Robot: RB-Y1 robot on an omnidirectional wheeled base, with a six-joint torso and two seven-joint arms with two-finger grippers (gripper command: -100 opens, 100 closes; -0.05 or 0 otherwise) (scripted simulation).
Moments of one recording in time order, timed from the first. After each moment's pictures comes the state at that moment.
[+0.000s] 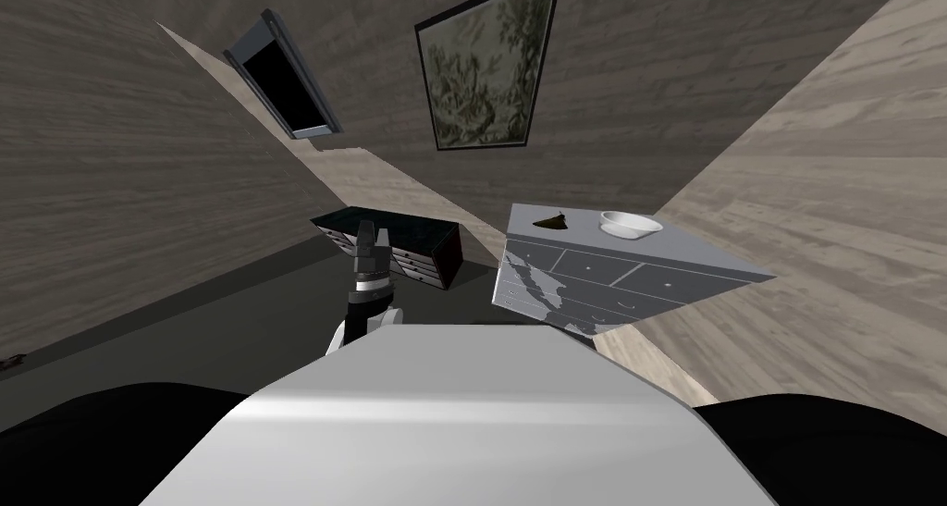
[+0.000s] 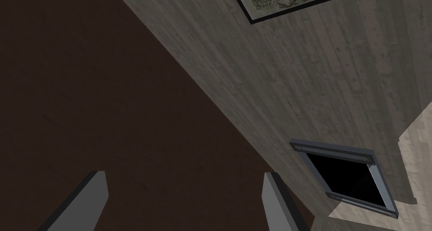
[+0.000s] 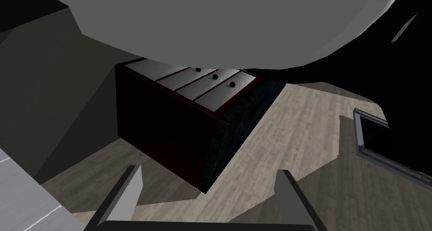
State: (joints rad) left arm 0.49 0.04 0.04 -2.31 -0.08 -0.54 -0.16; right arm 0.61 -1.24 0.82 -2.29 -0.26 -0.13 0.32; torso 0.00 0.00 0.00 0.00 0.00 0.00
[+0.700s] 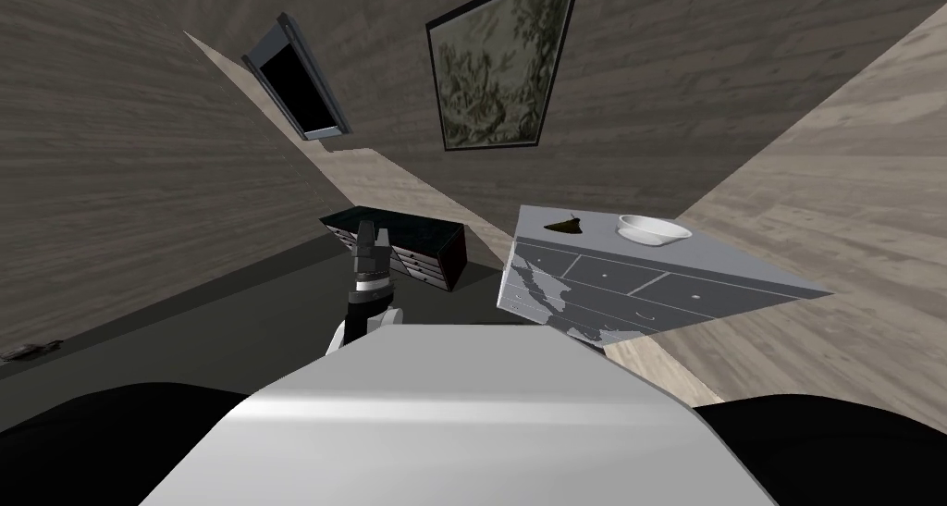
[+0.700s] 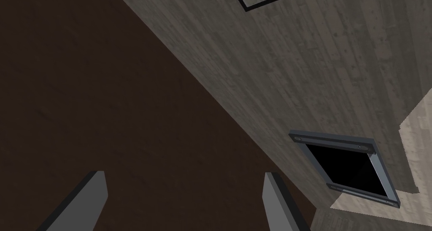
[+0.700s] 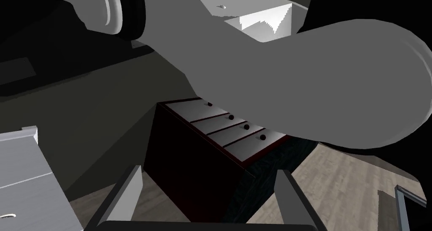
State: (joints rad) left arm 0.49 0.04 0.04 -2.31 -0.08 -0.54 -0.16; right arm 0.58 -1.43 0.94 -2.26 -0.28 -0.09 0.40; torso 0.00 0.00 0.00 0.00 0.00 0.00
